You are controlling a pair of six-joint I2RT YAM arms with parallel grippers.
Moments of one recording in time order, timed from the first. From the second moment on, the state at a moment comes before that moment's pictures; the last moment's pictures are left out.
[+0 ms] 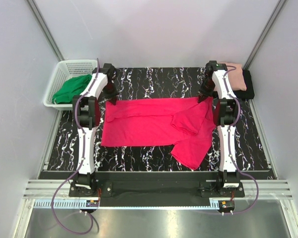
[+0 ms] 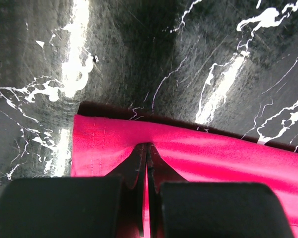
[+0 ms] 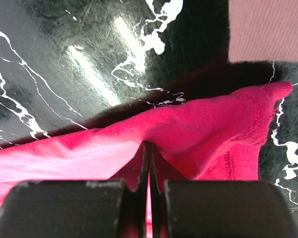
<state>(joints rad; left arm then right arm) -0.10 2.49 2.25 -1.14 -0.02 -0.49 0.01 2.73 2.67 -1.38 -0.12 0.47</state>
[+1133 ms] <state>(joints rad) -0.09 1.24 1.09 -0.94 0.12 -0.46 0.01 1.27 1.18 -1.10 -0.36 0.50</state>
